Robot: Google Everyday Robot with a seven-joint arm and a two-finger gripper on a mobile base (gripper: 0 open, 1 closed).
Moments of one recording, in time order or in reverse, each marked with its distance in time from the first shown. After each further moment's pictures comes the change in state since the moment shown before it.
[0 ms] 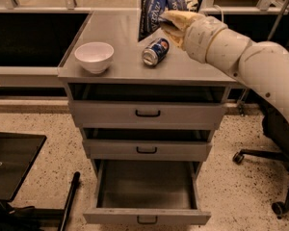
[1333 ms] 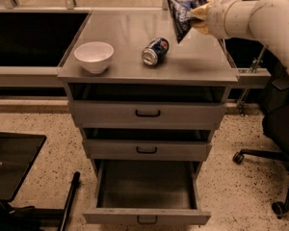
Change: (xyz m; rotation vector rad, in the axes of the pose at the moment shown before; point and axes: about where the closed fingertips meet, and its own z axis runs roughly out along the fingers) arm 0.138 0.023 0.022 -0.358 0.175 -0.283
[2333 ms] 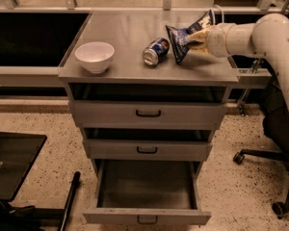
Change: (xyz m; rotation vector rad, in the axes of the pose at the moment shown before) arm 0.004 0.083 0.033 -0.076 -0.183 0.070
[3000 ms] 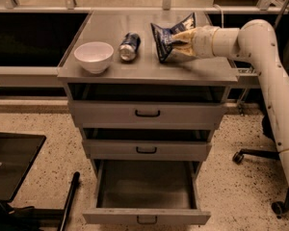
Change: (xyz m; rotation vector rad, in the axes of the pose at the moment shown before) arm -0.031 -0.012 0.043 0.103 -0.145 0.045
